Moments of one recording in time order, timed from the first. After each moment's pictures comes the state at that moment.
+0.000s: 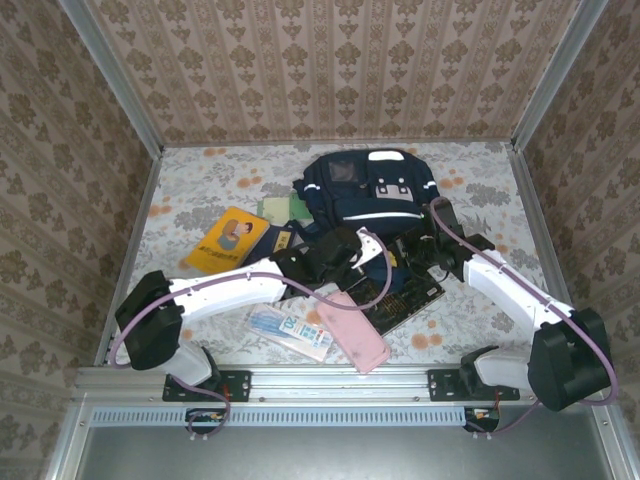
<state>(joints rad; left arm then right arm) -1.11 1.54 1.09 -0.28 -0.24 0.15 0.31 1.25 0.82 -0.48 -0.38 1.49</state>
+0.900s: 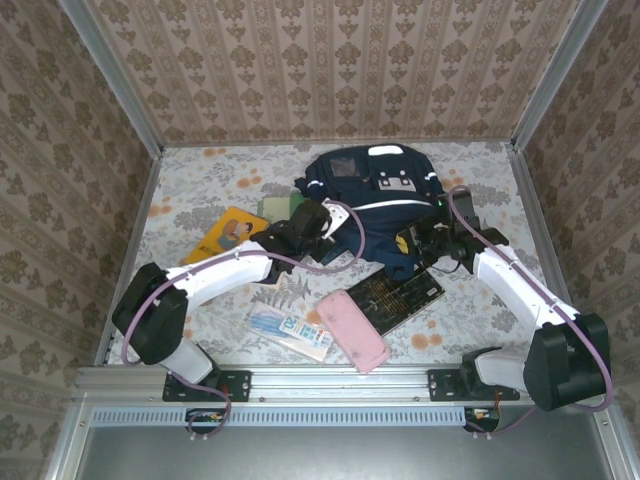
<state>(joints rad) -0.83 1.57 1.04 -0.21 -0.23 0.17 0.19 1.25 0.86 -0.49 -0.42 1.42</state>
